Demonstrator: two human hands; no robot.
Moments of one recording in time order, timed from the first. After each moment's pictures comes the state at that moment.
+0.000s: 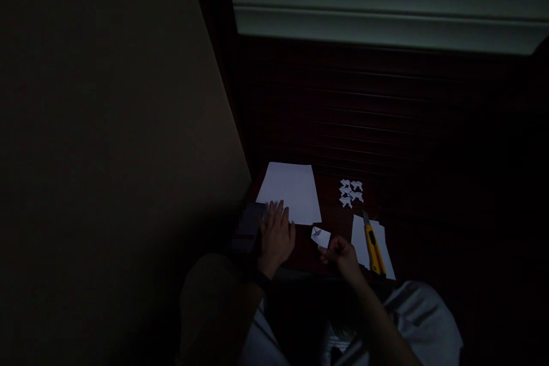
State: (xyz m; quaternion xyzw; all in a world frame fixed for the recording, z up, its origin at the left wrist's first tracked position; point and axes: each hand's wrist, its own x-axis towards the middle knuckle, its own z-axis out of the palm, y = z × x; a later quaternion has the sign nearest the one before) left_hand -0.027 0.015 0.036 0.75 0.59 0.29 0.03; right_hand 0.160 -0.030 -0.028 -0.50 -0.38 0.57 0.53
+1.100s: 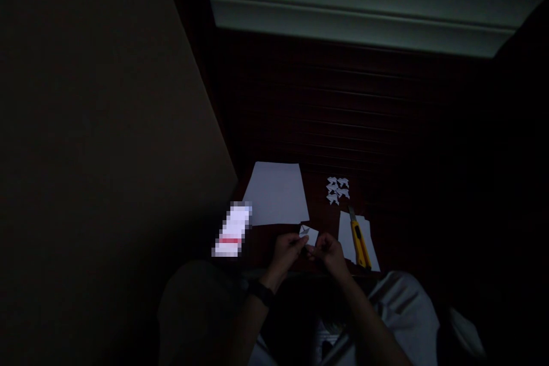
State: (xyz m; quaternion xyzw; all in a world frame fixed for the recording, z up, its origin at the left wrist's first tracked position) left_hand 0.019 0.002 -0.017 0.46 0.49 0.40 0.63; right_hand 0.160 -0.029 -0.029 -0.50 -0.39 0.55 0.54
